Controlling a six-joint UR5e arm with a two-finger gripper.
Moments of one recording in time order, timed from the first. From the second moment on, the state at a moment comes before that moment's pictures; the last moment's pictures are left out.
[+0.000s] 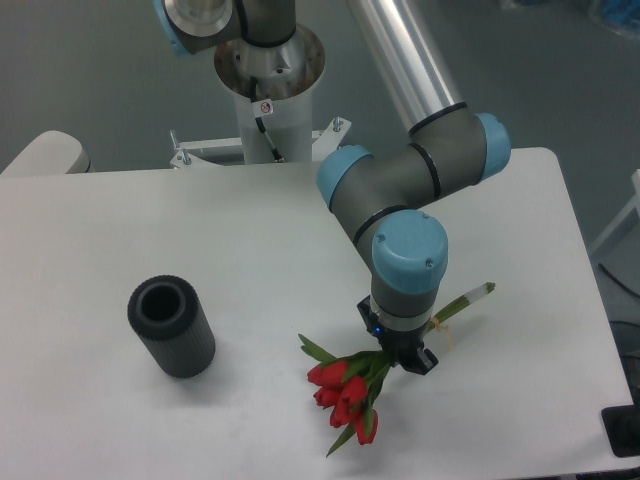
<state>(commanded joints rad) 2.46 -2.14 -1.37 -1.13 1.59 1.35</state>
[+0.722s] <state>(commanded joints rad) 2.46 -2.11 -1.31 -1.18 1.43 1.30</state>
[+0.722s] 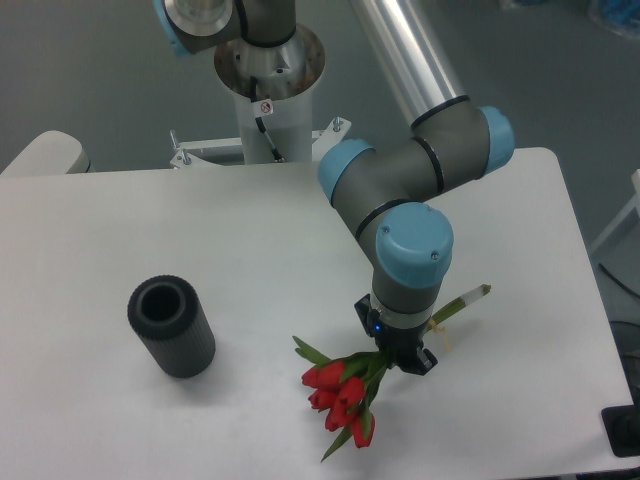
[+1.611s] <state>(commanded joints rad) 2.45 -1.97 -1.38 -1.17 0.86 1.12</state>
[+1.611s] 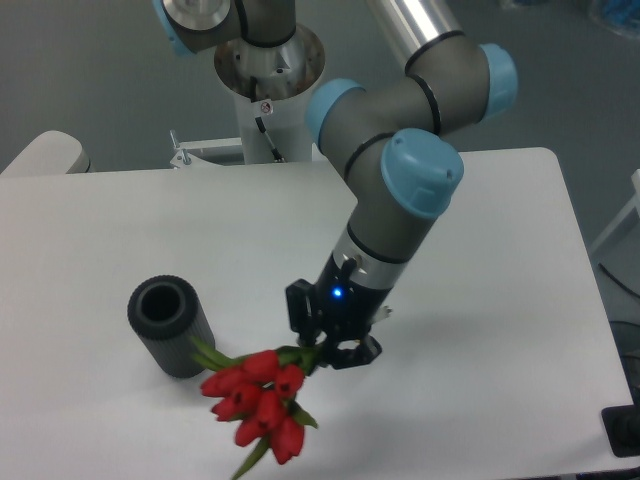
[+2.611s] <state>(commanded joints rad) 2.46 -1.90 -1.50 -1.08 0.26 1.12</state>
